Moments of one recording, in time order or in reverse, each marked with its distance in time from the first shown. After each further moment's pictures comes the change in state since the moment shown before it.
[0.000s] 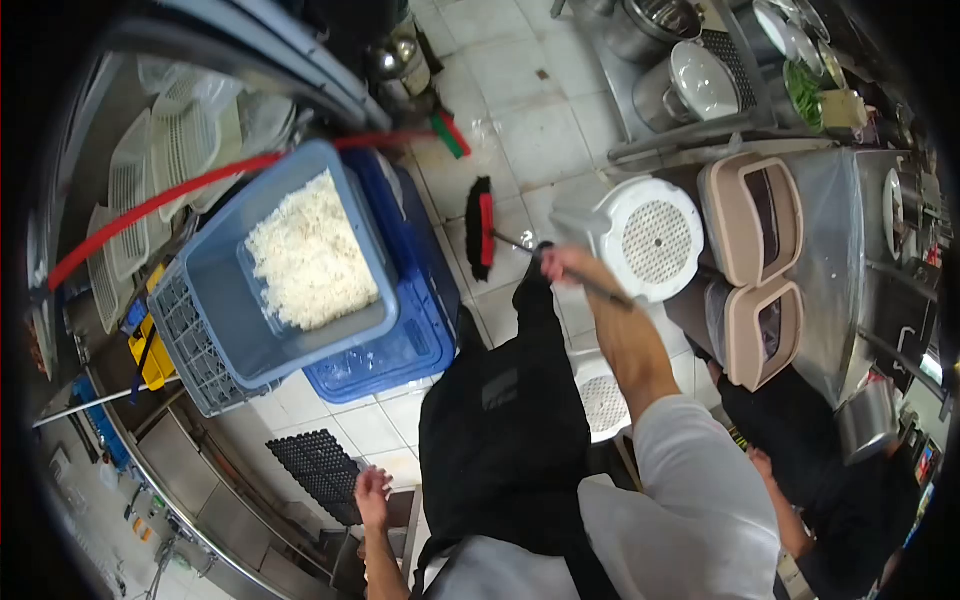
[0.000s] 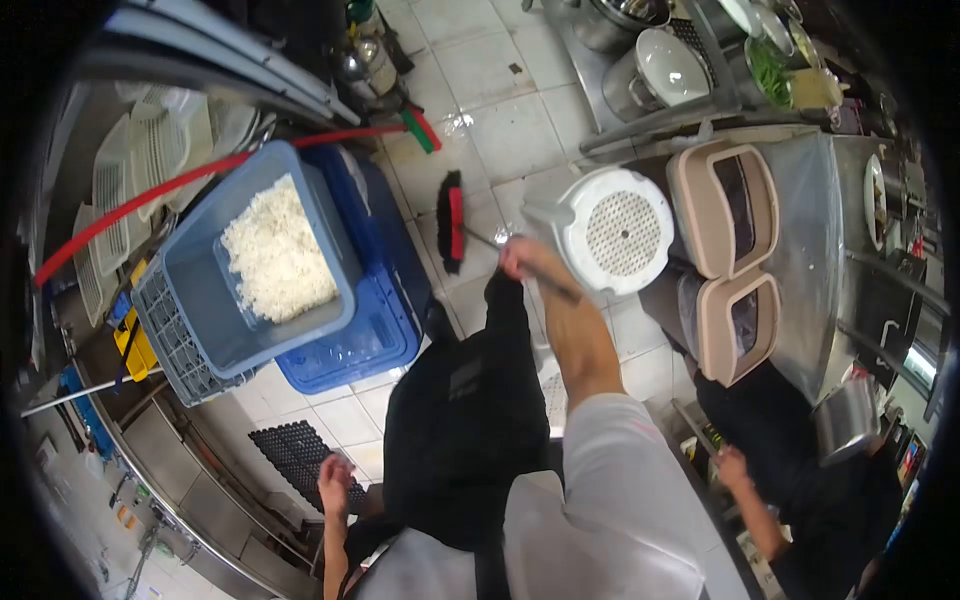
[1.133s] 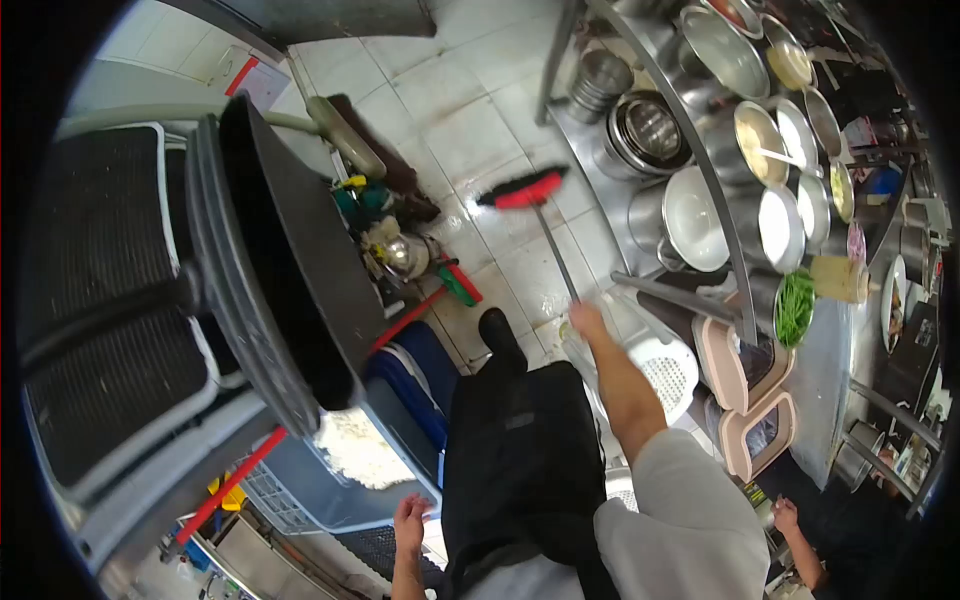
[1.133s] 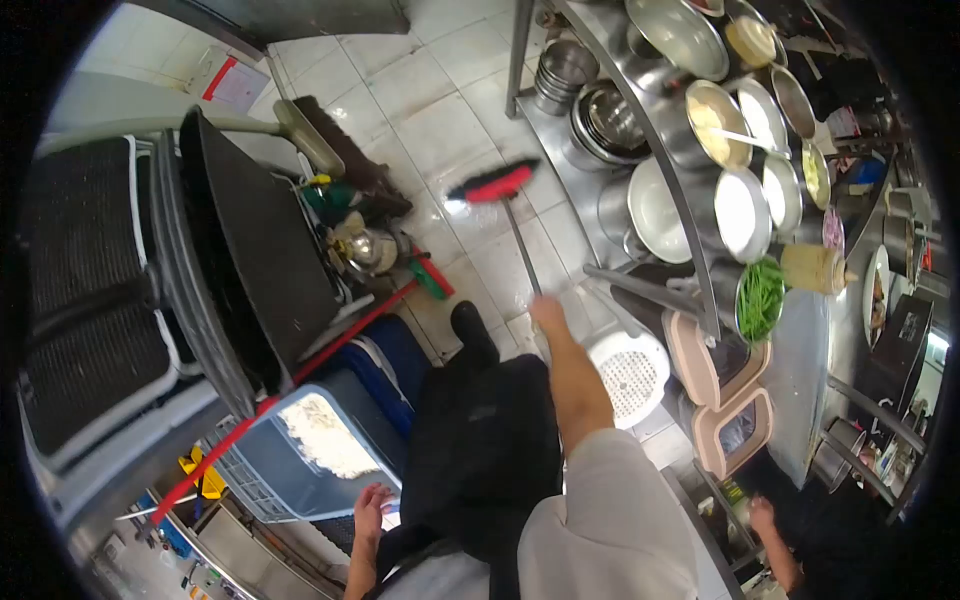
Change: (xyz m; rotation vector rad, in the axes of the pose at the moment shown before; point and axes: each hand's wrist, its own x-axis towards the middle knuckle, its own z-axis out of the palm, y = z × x) left_hand 0.111 0.356 0.198 0.148 -0.153 -0.017; right_hand 0.050 -0.303 -0.004 -1.946 1.148 0.178
